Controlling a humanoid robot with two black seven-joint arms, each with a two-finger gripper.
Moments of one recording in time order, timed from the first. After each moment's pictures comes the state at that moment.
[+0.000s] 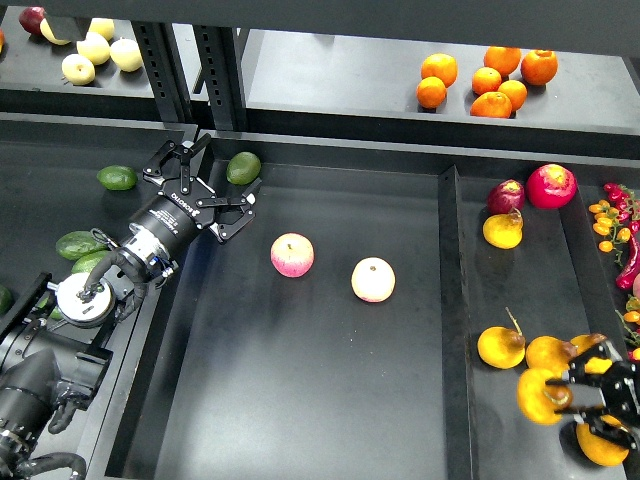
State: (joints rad) left arm -0.42 0.00 -1.43 -0.87 0.08 -0.49 0.39; right arm 0.46 -0.88 0.29 1.06 -0.01 0.58 -0.49
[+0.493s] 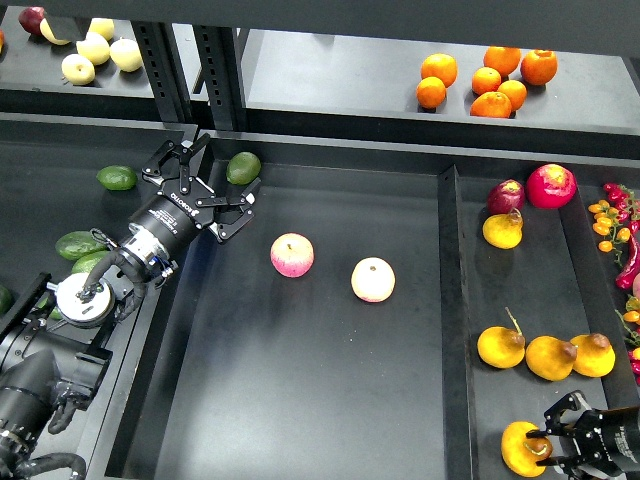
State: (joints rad) left arm -0.42 0.00 -1.43 -0.87 0.08 -0.49 0.39; right arm 0.41 -0.75 0.31 0.93 -0.09 0.58 -0.49
